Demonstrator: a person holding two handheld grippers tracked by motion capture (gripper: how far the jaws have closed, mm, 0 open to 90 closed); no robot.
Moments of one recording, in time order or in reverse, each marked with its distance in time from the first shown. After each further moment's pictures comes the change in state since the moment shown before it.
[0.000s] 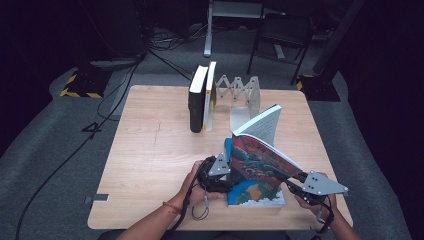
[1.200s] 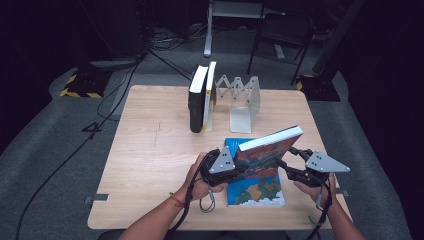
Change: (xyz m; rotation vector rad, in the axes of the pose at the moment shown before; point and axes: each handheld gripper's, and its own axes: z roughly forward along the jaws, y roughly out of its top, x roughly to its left) left arm -0.005 0.033 -0.018 -0.069 -0.006 0.135; right arm -0.042 0.004 0.016 0.007 -0.112 0.177
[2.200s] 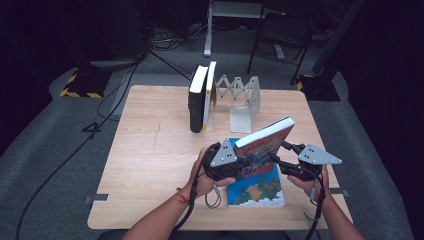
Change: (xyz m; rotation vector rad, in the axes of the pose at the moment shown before) left arm 0.006 0.016 0.006 -0.095 0.043 -0.072; right arm 0.004 0.014 0.016 0.003 -0.012 0.016
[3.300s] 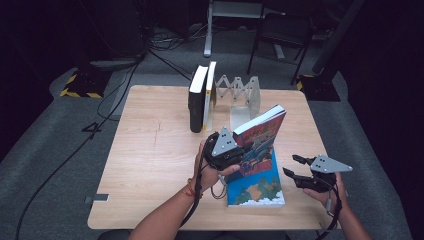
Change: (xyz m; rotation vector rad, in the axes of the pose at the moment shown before) left arm 0.013 0.017 0.003 -0.061 0.139 -0.074; right arm -0.016 -0.047 -0.031 0.192 0.022 0.039
